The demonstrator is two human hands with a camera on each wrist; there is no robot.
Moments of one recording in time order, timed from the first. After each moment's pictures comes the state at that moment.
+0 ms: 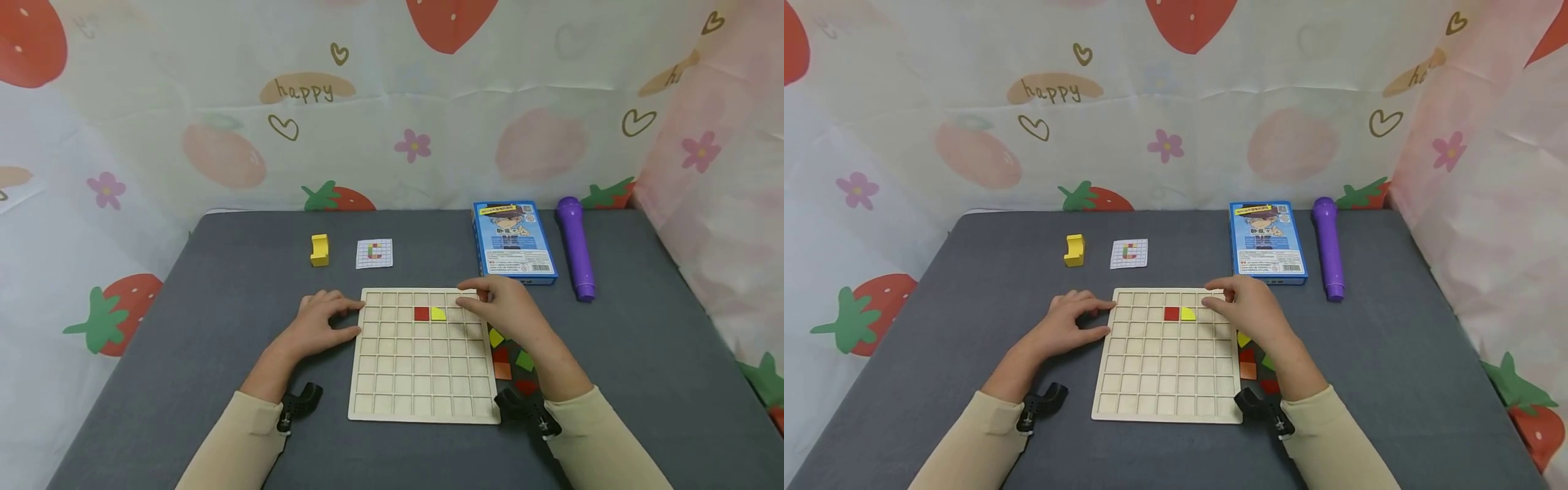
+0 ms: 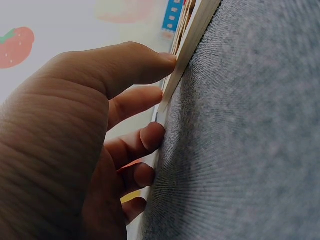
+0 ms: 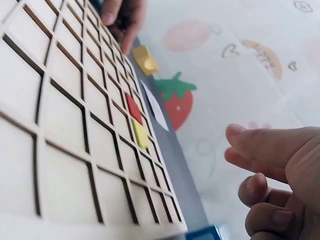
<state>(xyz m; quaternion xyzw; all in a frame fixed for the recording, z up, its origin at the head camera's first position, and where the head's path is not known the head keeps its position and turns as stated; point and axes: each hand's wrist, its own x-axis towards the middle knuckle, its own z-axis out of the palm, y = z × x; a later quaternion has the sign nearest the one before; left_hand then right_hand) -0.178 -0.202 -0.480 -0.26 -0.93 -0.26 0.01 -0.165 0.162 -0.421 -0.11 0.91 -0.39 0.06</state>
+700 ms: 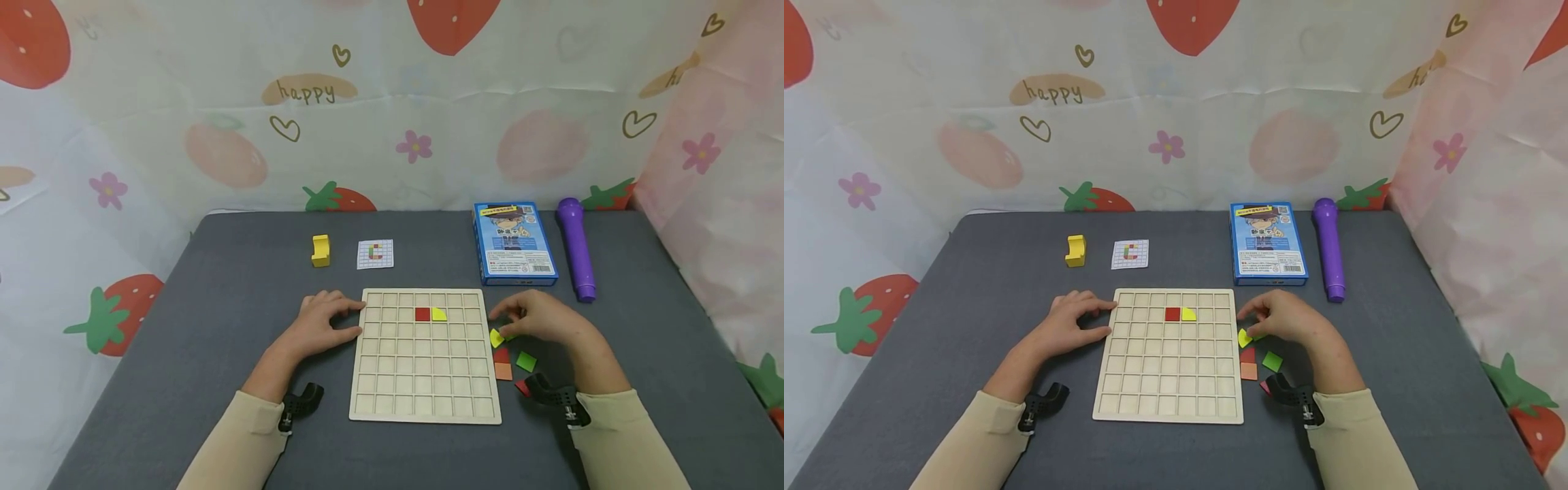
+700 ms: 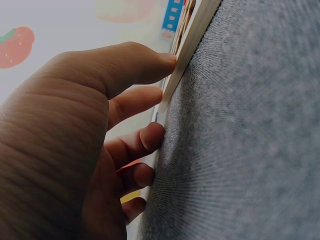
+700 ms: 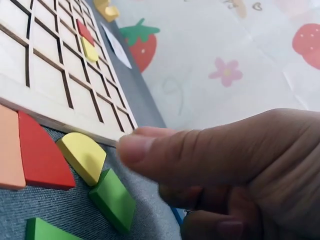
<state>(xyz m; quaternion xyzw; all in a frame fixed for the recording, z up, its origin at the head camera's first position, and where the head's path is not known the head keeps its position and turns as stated) -0.179 -0.203 -0.480 -0.26 -0.93 -0.26 0.01 -0.172 0.221 -0.427 -0.15 0.89 -0.37 0.22</state>
